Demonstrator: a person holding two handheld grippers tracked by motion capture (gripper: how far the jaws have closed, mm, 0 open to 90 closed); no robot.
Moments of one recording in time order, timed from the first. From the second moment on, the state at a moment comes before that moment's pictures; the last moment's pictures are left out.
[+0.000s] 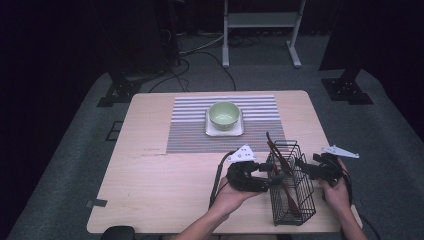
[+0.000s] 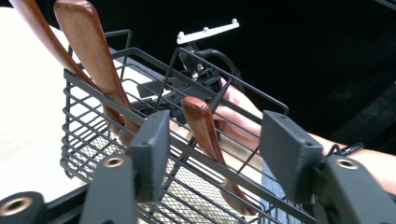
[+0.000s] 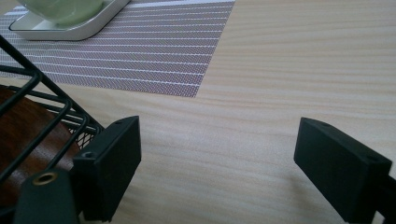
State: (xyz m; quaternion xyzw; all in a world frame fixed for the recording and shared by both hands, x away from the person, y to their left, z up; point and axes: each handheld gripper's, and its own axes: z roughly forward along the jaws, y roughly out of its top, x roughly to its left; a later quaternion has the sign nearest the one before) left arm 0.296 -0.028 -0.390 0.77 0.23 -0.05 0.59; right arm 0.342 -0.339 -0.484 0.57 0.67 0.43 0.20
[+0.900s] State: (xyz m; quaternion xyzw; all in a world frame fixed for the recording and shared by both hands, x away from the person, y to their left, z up) left arm 0.297 -0.029 -0.387 0.76 0.21 -0.08 0.61; right arm 0.342 -0.339 -0.484 0.56 0.67 0.43 0.20
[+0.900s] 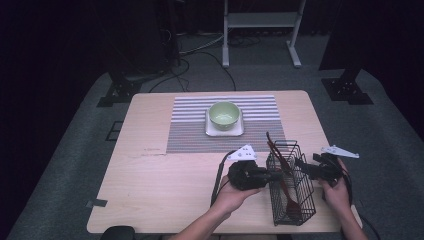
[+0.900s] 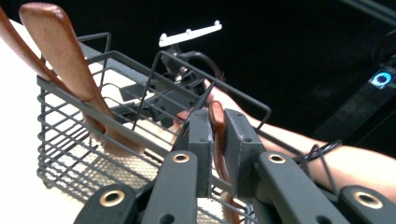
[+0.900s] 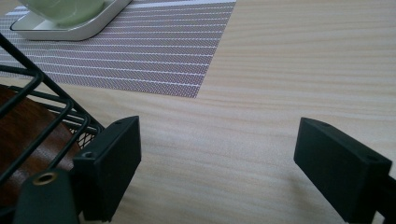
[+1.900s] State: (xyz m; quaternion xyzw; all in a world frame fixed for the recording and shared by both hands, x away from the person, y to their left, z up) left arm 0.302 -0.010 -0.368 0.70 0.23 -0.11 0.66; right arm 0.342 -0.340 -0.484 0.57 0.67 0.43 0.20
